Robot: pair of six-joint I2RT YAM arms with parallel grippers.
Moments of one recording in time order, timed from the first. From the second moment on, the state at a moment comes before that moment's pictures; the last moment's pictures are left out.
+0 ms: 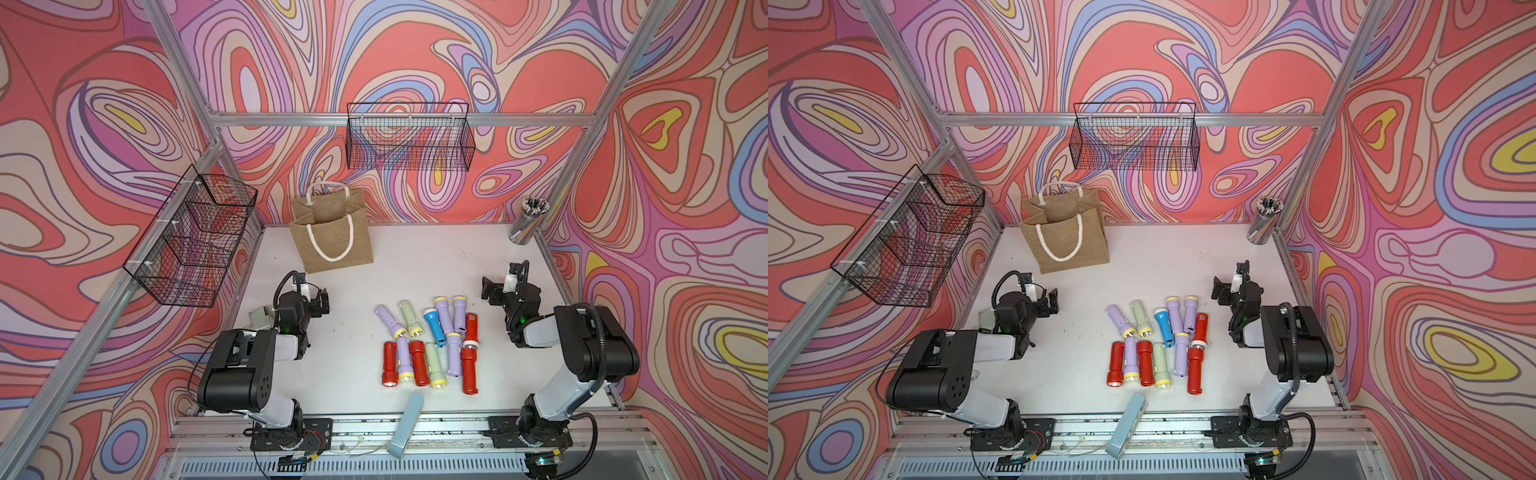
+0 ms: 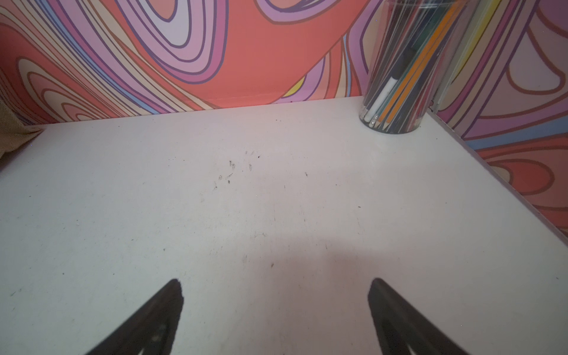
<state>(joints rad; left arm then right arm) 0.01 1.53 0.36 0.78 0.01 -0.03 -0.04 1.71 0.46 0.95 -0.06 0.04</state>
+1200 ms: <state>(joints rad) 0.01 1.53 0.36 0.78 0.01 -0.03 -0.04 1.71 0.46 0.95 -0.04 0.04</state>
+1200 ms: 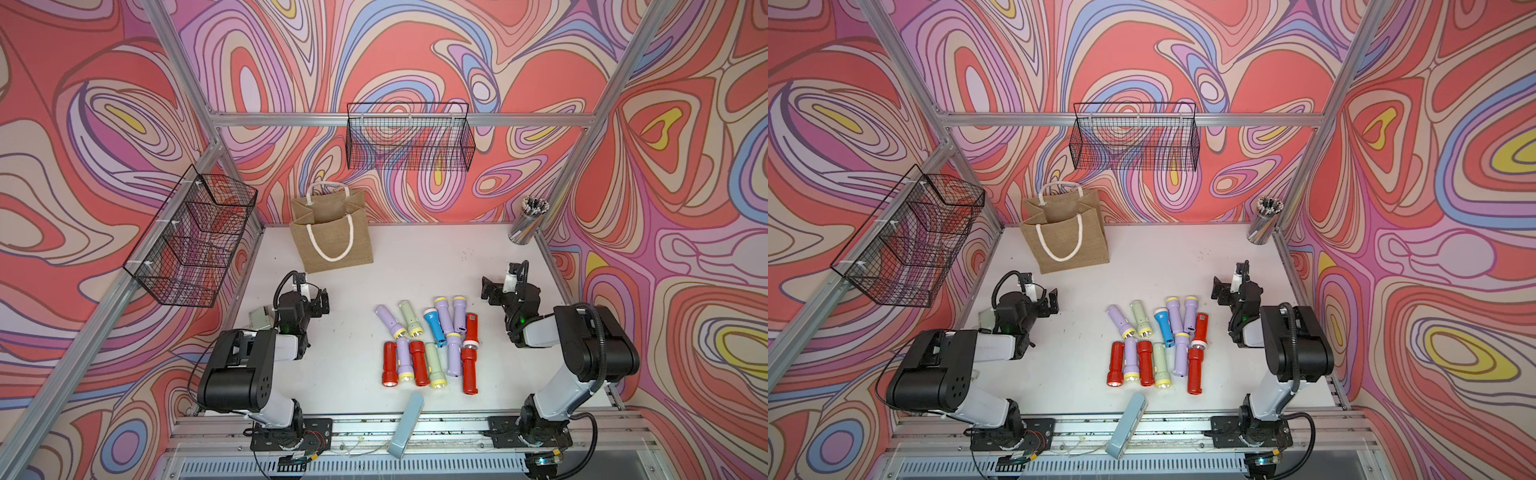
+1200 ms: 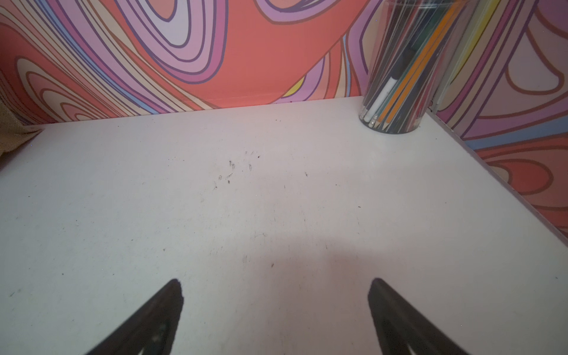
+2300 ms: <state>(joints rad) -0.01 1.27 1.26 -0.53 -0.06 -0.21 0.01 1.38 0.91 0.02 -0.06 0.08</state>
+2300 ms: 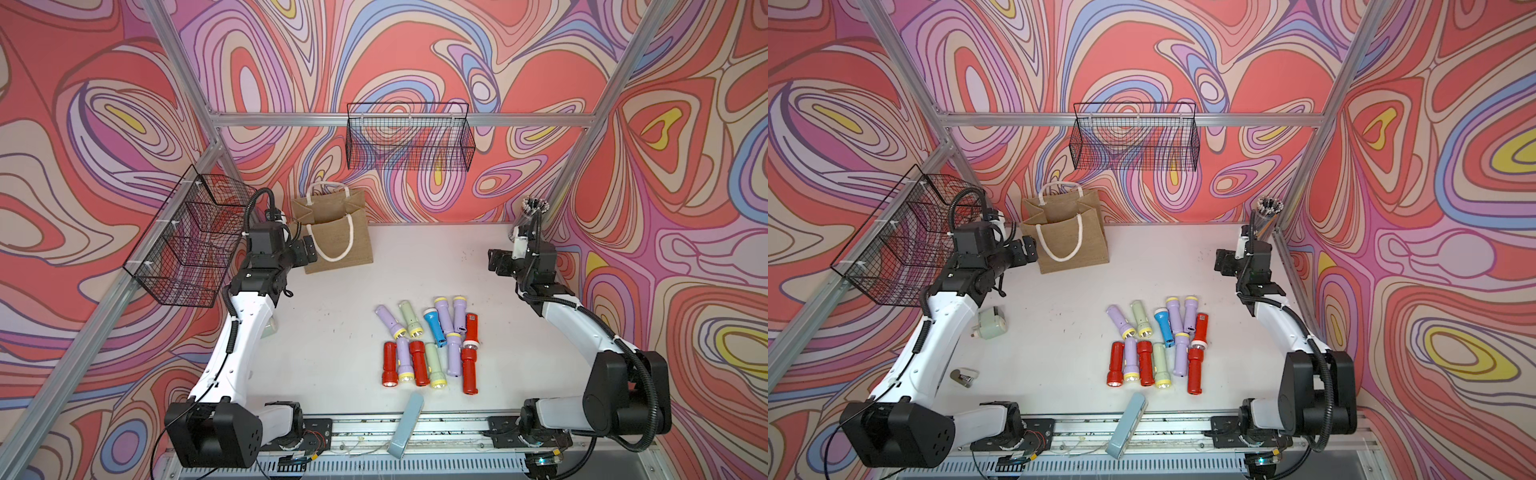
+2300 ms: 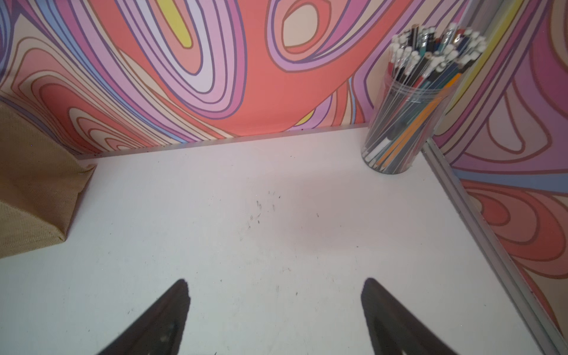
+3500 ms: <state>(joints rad) -0.01 2.08 2.18 -0.90 -0.14 0.05 0.32 1.52 1.02 -0.06 -0.15 0.24</state>
